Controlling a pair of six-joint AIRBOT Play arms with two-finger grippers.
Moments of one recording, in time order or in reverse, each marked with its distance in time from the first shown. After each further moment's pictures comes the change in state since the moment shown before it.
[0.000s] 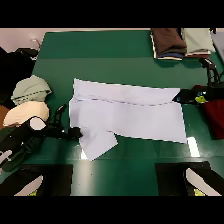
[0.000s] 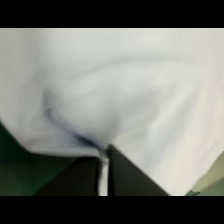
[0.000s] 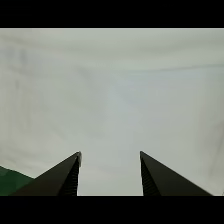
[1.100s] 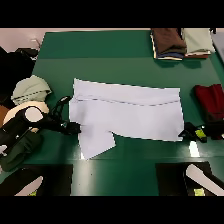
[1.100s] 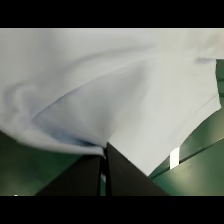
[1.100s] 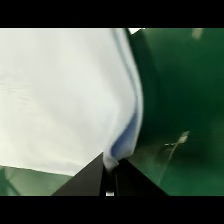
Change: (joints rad) left arm -0.031 0.028 0.188 0.152 -0.174 -0.029; right arm -0.404 -0.088 -0.471 -0.006 -0.031 -0.082
